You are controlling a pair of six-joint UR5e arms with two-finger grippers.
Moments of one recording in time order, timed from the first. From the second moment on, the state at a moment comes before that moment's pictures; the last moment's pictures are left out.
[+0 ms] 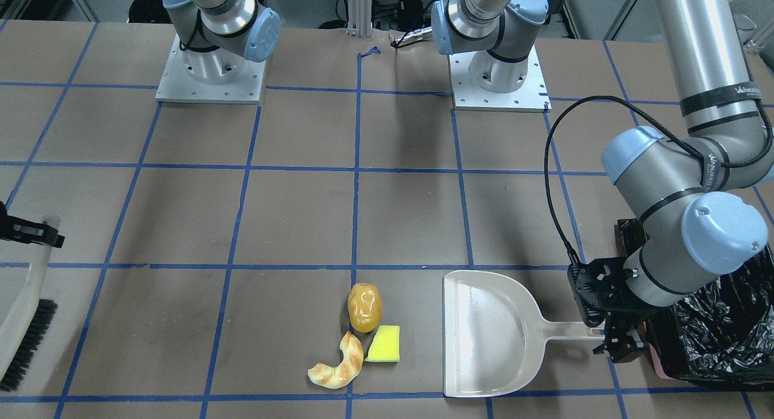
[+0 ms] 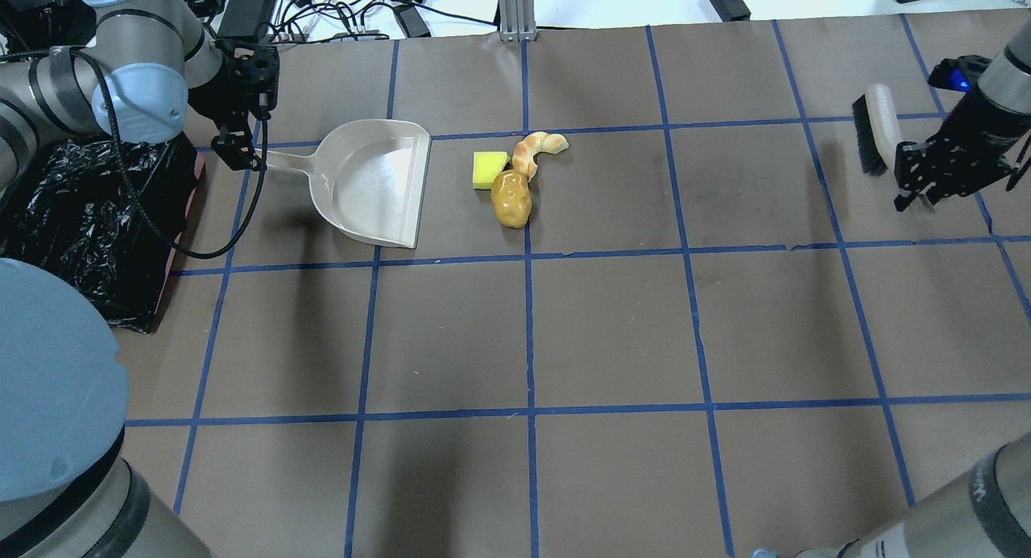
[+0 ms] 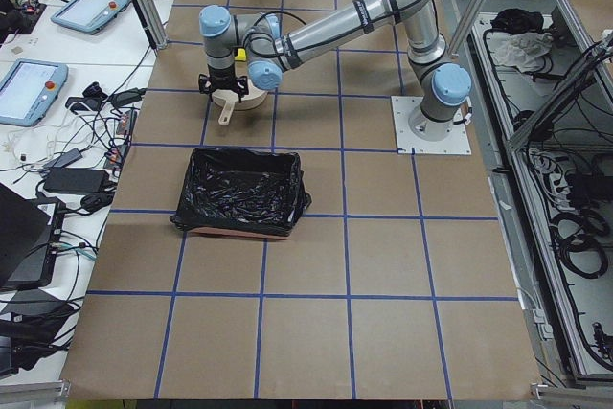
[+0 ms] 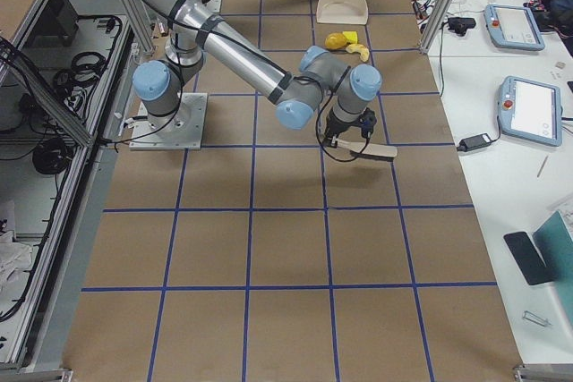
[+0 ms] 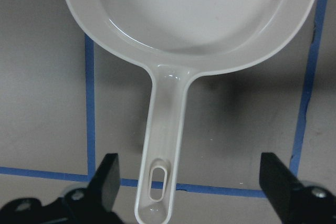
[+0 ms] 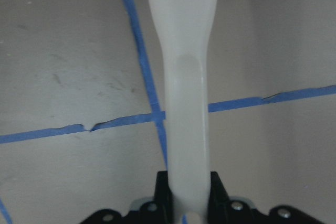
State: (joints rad) left arm -1.35 -2.08 -1.47 -1.08 1.54 1.72; right arm 1.10 -1.19 1.59 -1.74 -1.55 -0.29
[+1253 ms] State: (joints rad) left arm -1.31 -2.14 -1.47 -1.07 1.54 1.73; right arm 1.56 -1.20 1.59 -1.71 -1.49 -0.12
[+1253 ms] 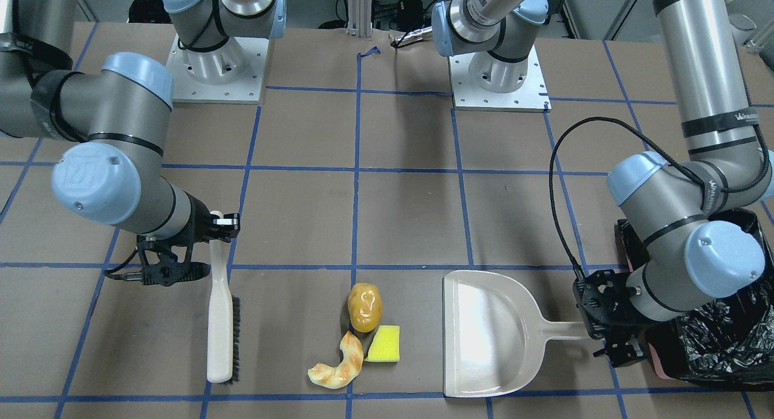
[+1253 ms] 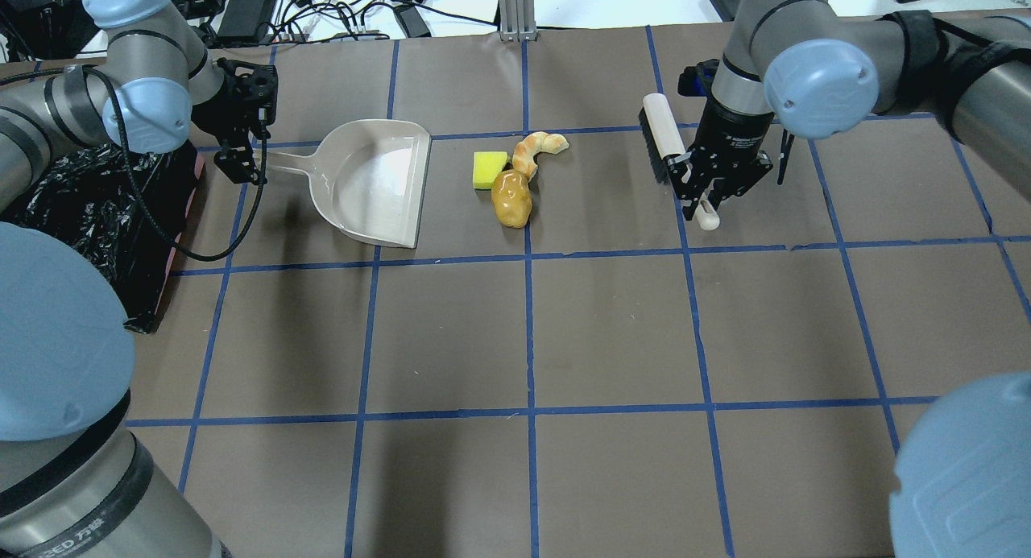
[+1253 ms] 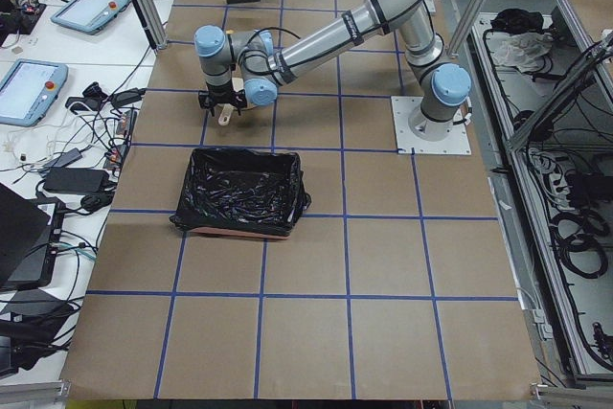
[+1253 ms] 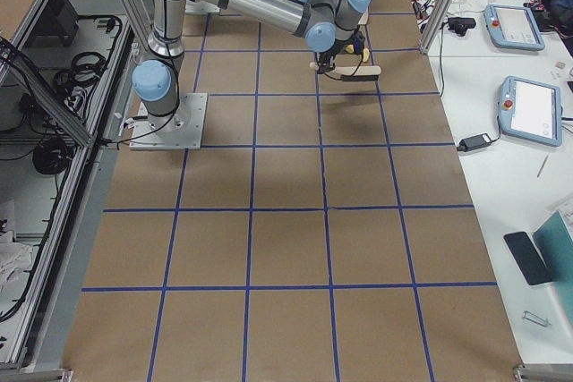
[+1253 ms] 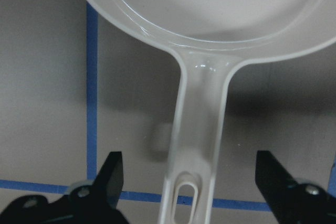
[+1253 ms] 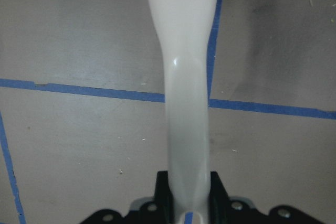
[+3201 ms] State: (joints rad) left arm -1.32 -2.14 -1.48 -1.07 1.58 1.75; right arm 1.75 -1.08 1.58 -1.92 -1.45 0.24
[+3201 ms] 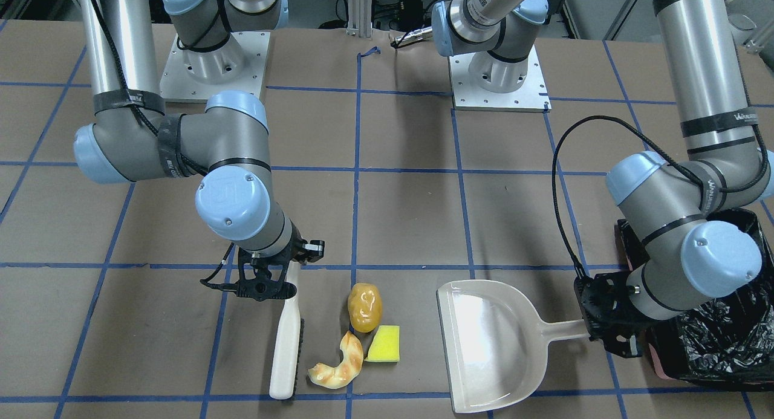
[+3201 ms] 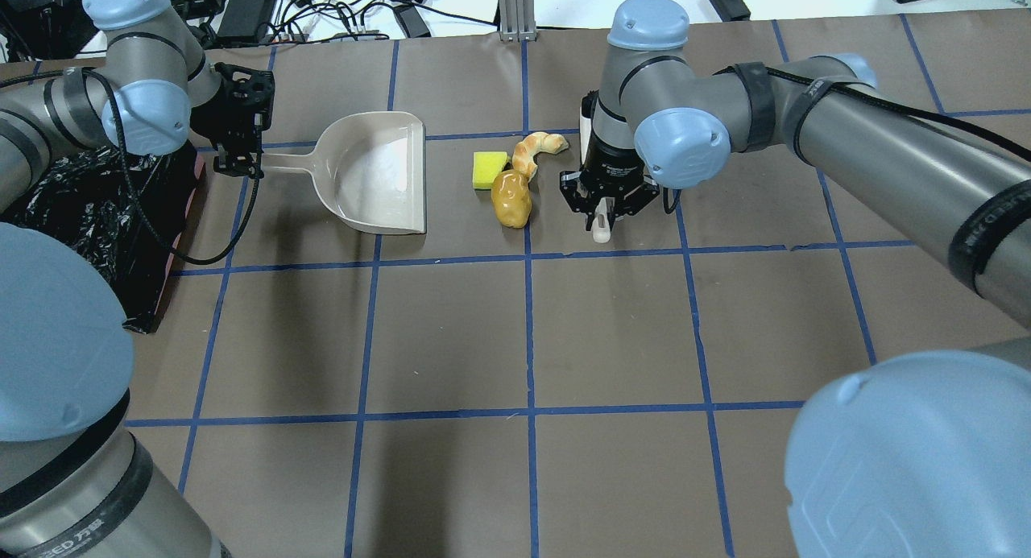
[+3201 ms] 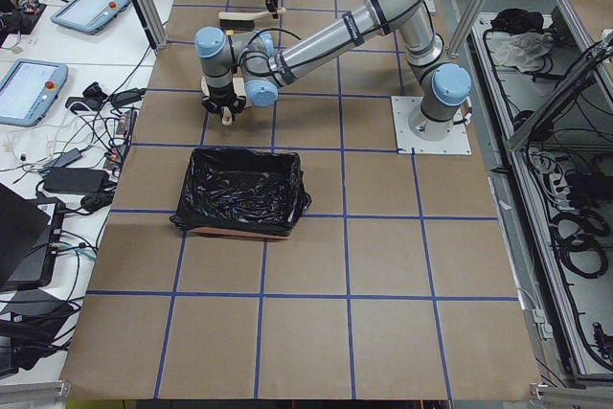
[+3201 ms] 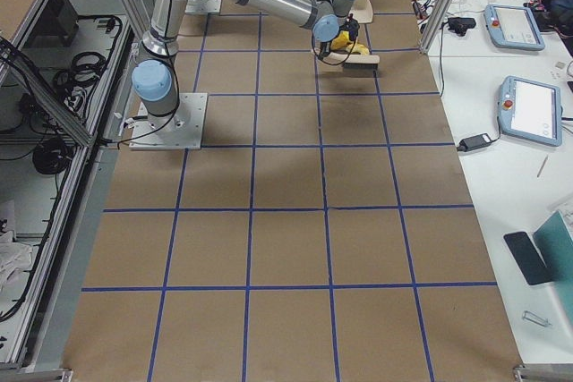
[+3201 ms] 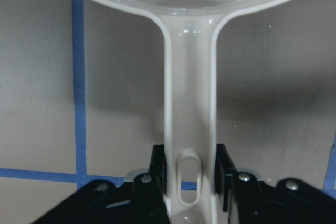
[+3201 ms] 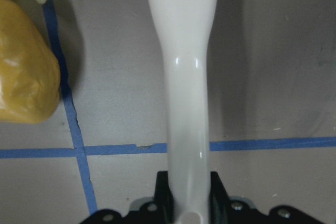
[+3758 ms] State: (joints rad) left arm -1.35 -2.12 -1.48 -1.07 1.62 1.75; right arm 1.81 -1.06 1.58 -1.97 -1.44 0.31
